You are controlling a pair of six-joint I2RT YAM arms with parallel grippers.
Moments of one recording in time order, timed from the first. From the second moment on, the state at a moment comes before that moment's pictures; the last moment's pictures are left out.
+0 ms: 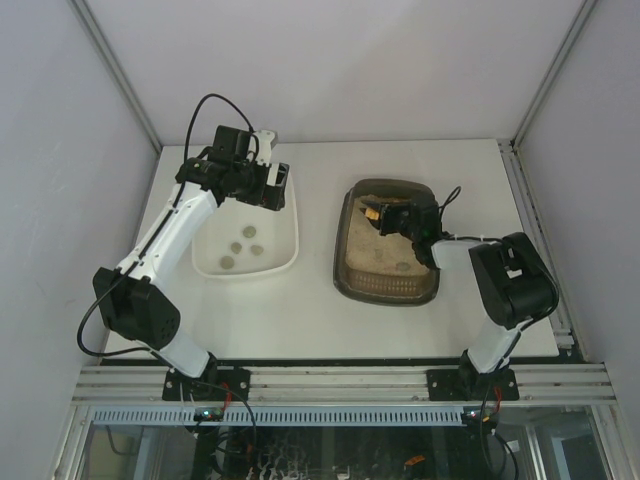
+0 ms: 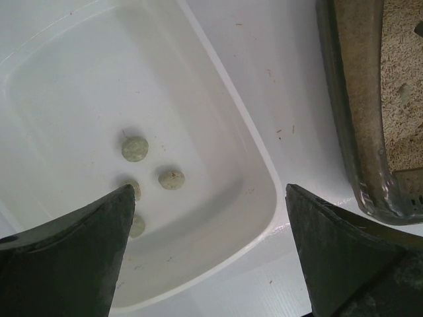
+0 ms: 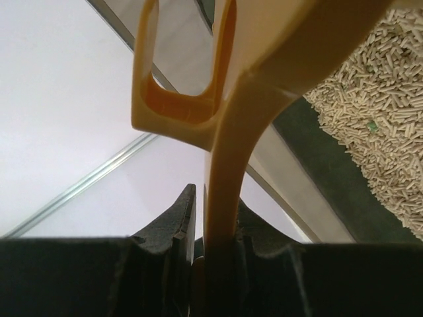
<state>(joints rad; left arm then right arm) -0.34 1.59 1.60 -0.85 0.08 -0.01 0.33 1.72 0.77 0.54 -0.23 1.96</state>
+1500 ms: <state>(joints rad) -0.34 1.54 1.51 -0.86 0.12 0.07 0.34 1.78 0.62 0.76 -0.69 1.37</state>
